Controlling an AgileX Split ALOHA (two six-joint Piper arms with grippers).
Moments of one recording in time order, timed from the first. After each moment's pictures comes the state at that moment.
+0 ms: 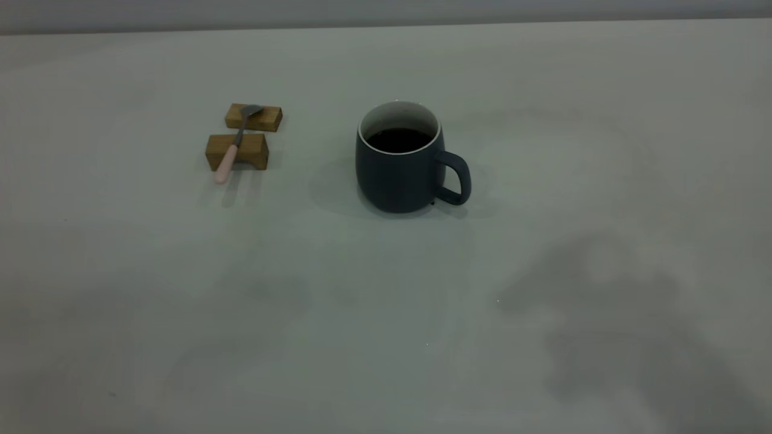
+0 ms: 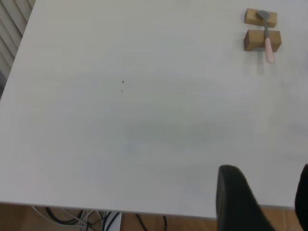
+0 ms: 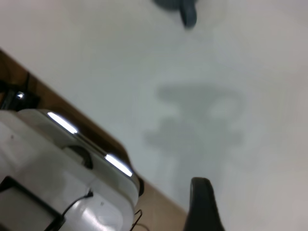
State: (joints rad) left arm -0.01 -0.02 -0.49 0.08 1.13 -0.08; right arm 0.48 1.25 -1.22 0.08 1.23 -0.23
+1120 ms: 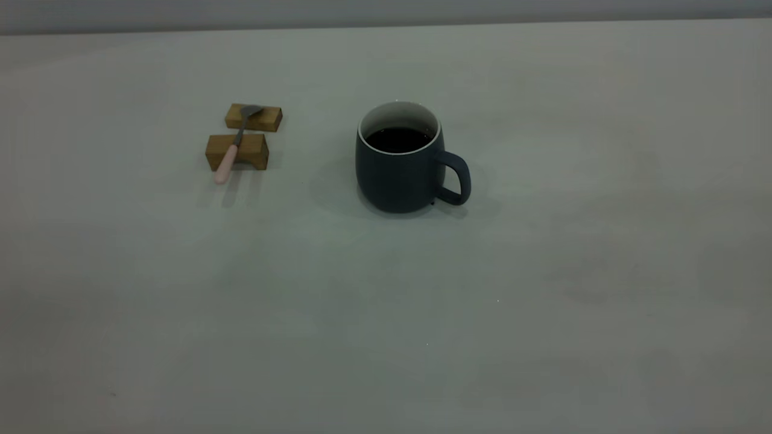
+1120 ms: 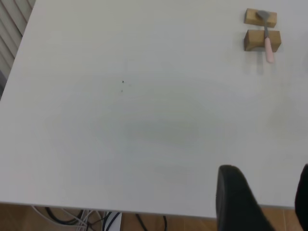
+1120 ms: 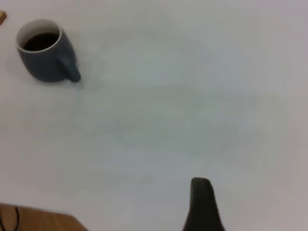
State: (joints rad) left arm -0.01 -0.02 -0.49 0.08 1.13 -0.08; right arm 0.03 0.04 -0.47 0.07 1.12 -0.11
